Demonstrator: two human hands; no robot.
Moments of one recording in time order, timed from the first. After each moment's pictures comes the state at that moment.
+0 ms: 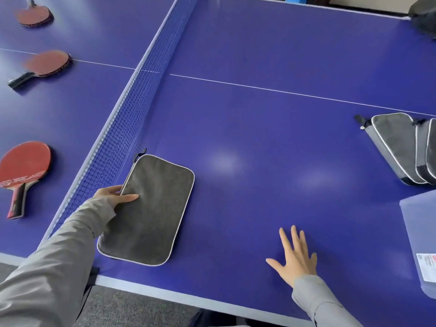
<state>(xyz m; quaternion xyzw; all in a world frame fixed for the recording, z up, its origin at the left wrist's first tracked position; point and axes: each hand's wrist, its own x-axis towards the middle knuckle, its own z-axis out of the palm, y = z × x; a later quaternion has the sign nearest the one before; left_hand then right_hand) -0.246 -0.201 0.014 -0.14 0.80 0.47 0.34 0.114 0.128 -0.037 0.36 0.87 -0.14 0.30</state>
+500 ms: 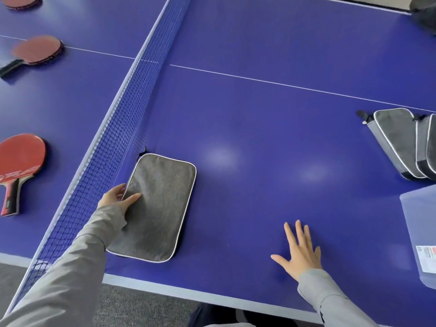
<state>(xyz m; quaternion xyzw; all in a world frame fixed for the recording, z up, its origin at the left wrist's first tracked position) -0.230 -0.208 -0.021 -0.09 0.88 0.40 0.24 0.108 0.122 -0.036 0.36 0.87 -0.11 0.32</state>
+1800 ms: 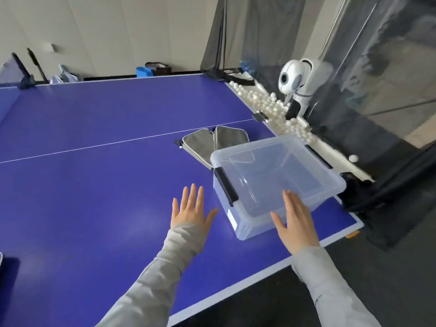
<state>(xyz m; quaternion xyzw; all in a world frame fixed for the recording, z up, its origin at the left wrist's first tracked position) 0.194 0.238 0.112 0.52 0.85 0.09 0.10 0.426 0.330 0.136 0.55 0.82 -0.13 -0.10</state>
